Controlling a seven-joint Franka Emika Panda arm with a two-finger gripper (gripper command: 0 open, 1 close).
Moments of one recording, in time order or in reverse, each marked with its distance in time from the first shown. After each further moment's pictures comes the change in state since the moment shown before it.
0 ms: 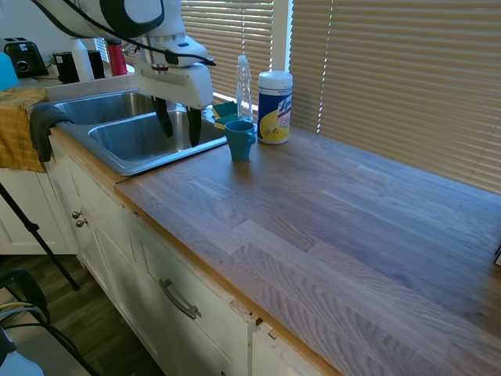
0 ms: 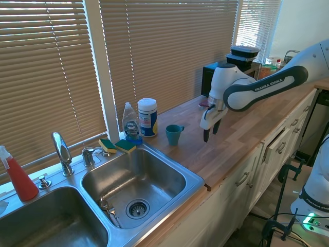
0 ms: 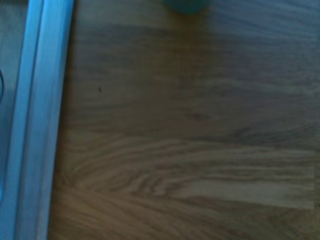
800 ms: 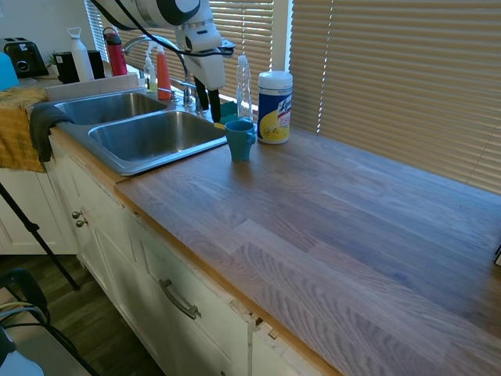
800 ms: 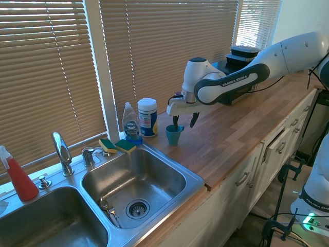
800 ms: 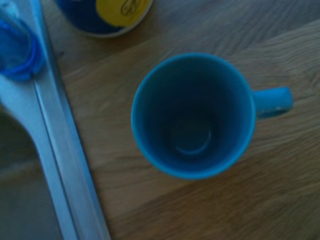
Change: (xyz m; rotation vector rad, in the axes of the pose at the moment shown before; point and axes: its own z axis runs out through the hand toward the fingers) arm 0.056 -0.100 0.010 0.052 0.057 0.473
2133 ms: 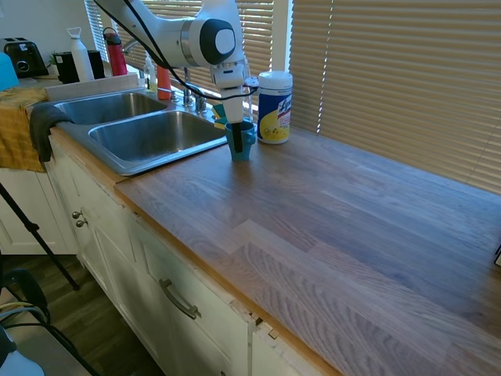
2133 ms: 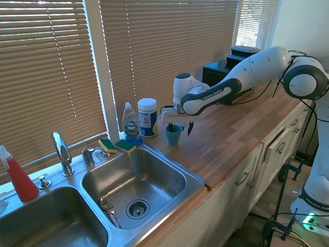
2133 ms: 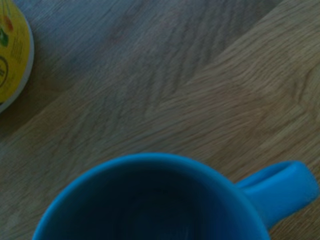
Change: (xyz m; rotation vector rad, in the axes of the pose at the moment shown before) arm 0.033 -0.031 0.097 -0.103 0.061 0.274
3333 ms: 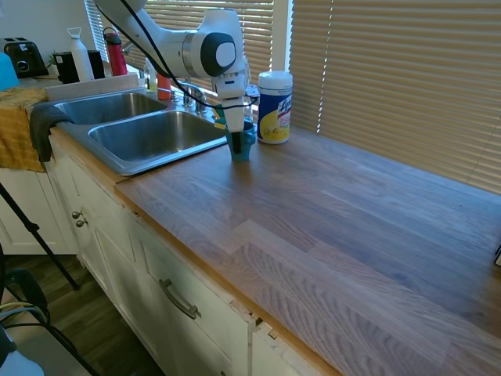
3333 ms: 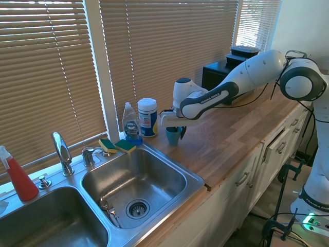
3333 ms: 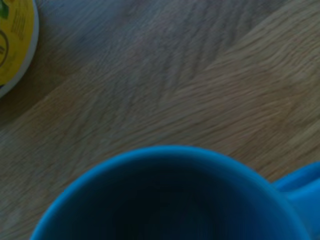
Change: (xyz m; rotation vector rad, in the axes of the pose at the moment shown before) arm 0.000 -0.002 0.020 0.025 -0.034 -0.027
